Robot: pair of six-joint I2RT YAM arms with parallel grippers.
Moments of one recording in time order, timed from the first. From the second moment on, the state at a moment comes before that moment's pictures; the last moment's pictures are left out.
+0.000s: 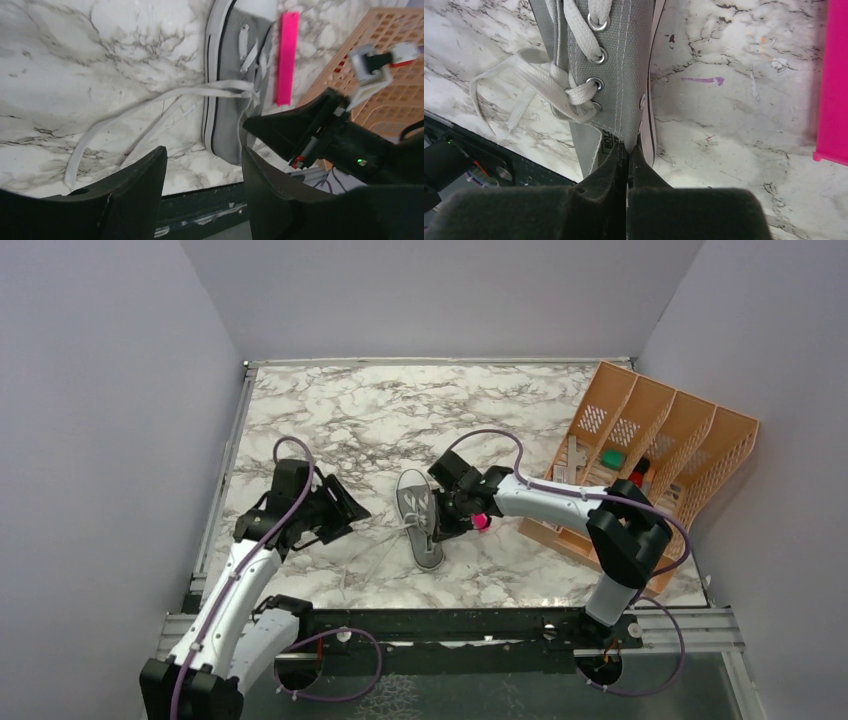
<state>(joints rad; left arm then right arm) -0.23 0.81 0.76 -0.74 0.24 -0.85 0.88 1.74 1.15 -0.54 -0.12 0.75</state>
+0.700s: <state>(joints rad) -0.38 1.35 0.74 -0.69 0.22 -0.57 0.84 1.48 1.02 -0.44 -0.23 0.57</state>
